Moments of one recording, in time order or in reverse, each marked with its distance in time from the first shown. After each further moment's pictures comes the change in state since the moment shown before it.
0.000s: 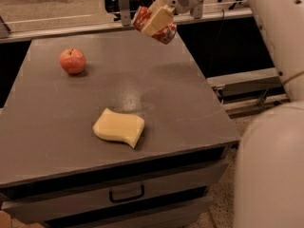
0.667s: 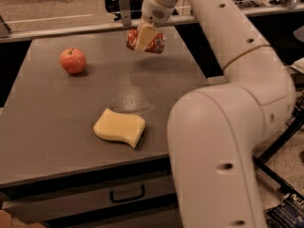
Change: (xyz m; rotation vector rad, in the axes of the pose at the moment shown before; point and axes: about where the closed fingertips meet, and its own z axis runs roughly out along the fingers) arm 0.032 -0.005 0.076 -0.128 0.294 -0.090
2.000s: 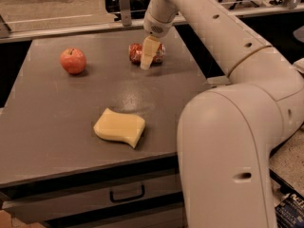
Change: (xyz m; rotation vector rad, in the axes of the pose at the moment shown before) arm 0.032 -0.016 0.041 0.108 0.115 0.012
